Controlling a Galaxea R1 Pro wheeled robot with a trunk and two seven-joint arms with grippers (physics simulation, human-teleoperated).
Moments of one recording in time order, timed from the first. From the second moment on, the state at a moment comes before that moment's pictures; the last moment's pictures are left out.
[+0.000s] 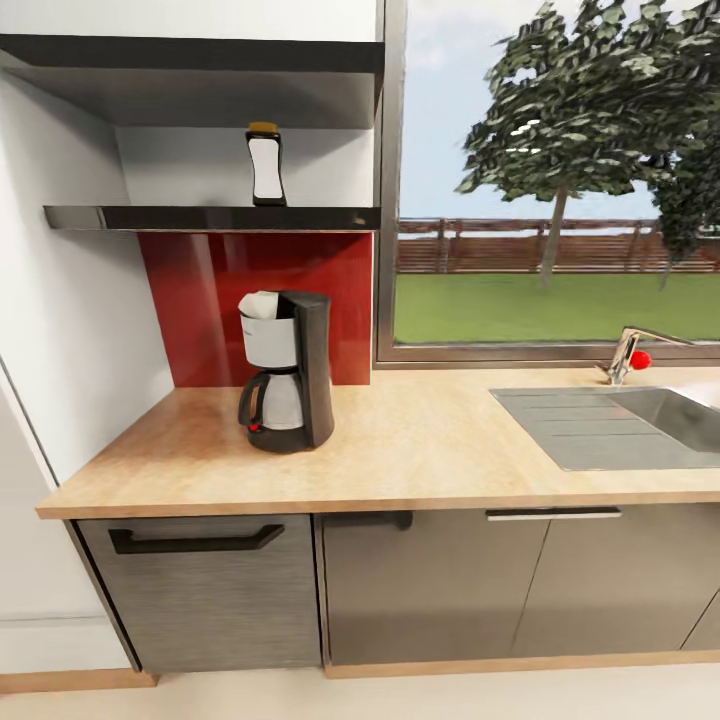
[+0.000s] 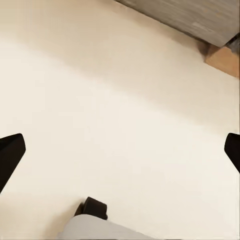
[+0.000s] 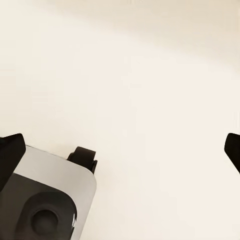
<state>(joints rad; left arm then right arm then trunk) 0.01 0.06 0.17 -0.38 0.34 -0.24 -0.10 -0.32 -0.15 0.65 0.05 -0.35 -0.14 0.23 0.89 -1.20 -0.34</state>
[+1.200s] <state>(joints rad) -0.39 -0.17 -0.26 -1.56 0.36 0.91 -0.49 -0.32 -0.15 0.65 0.05 -0.35 -0.14 0.23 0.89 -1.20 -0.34</state>
